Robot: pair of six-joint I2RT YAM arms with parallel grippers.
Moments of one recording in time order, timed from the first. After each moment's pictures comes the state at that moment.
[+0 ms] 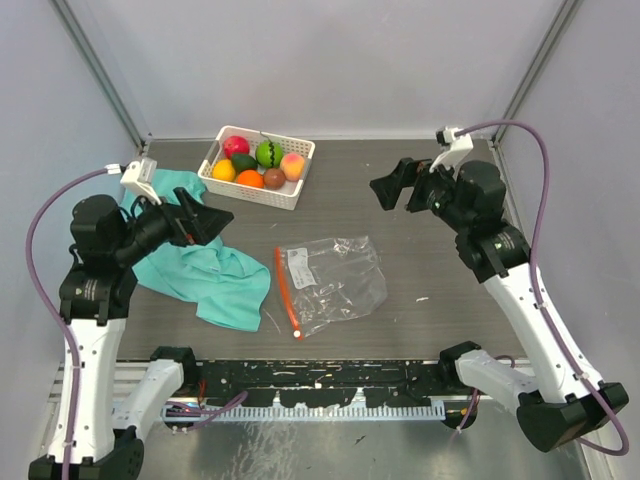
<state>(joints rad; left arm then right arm) -0.04 0.78 1.16 -0.60 0.58 -0.43 0.33 0.99 1.14 -0.33 -0.19 0.32</state>
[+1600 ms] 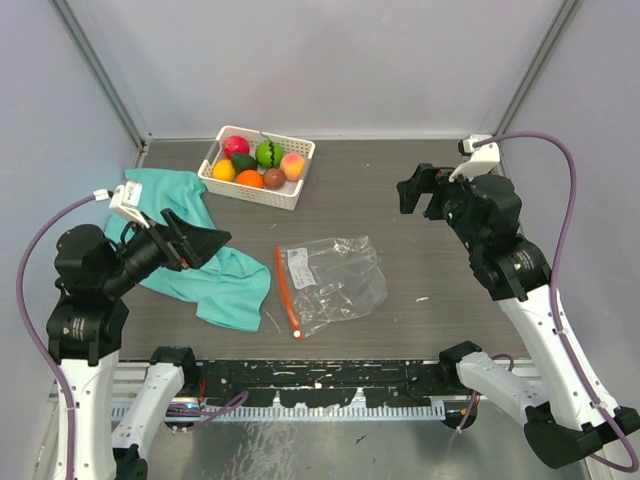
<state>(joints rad) -0.04 0.65 1.18 -0.72 0.61 -0.58 0.38 0.90 1.22 -0.51 0.14 0.26</state>
